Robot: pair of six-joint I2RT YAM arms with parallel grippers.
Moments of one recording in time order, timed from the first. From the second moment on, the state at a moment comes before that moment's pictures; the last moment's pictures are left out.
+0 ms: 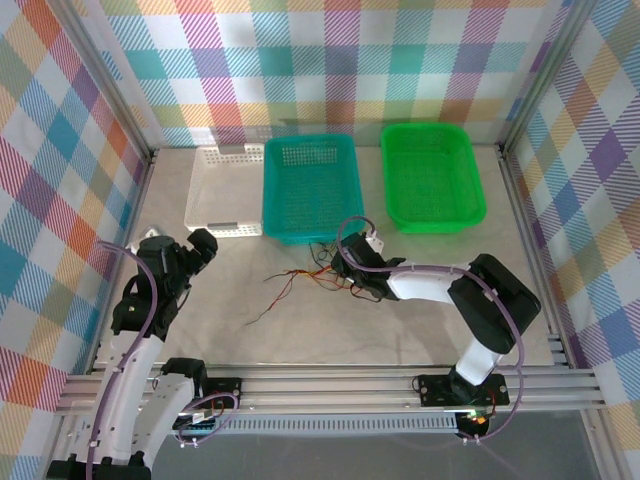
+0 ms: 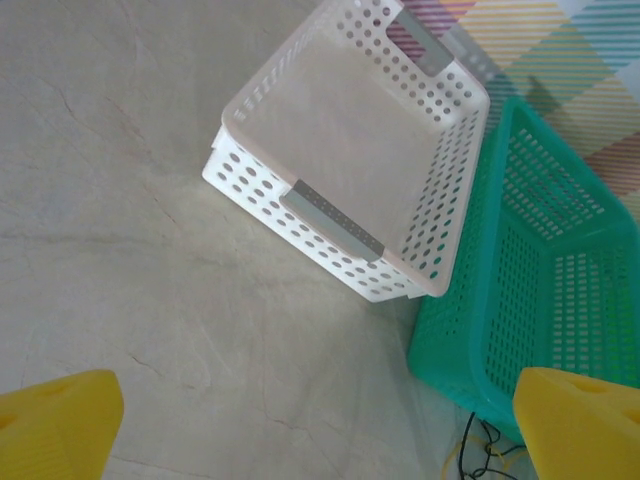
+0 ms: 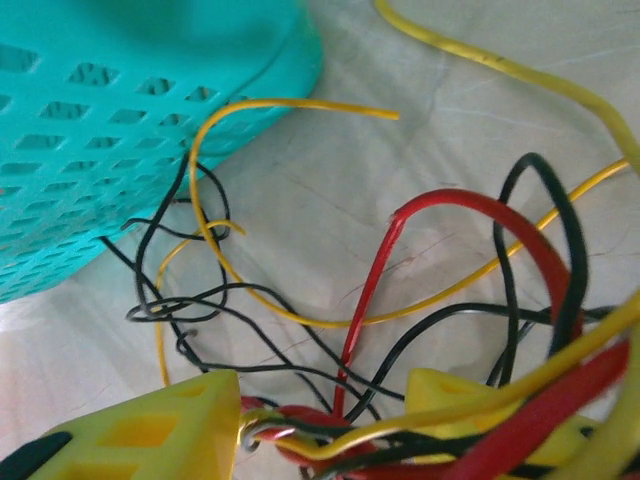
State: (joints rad) left arm -0.08 0.68 0.72 -0.61 -0.12 -0.76; right arm 0.80 1.68 0.81 0.01 0.23 1.16
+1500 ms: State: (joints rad) left arm -0.12 0.63 0.62 -0.47 0.29 -0.86; right arm 0.82 1.30 0.68 0.07 0.18 1.01
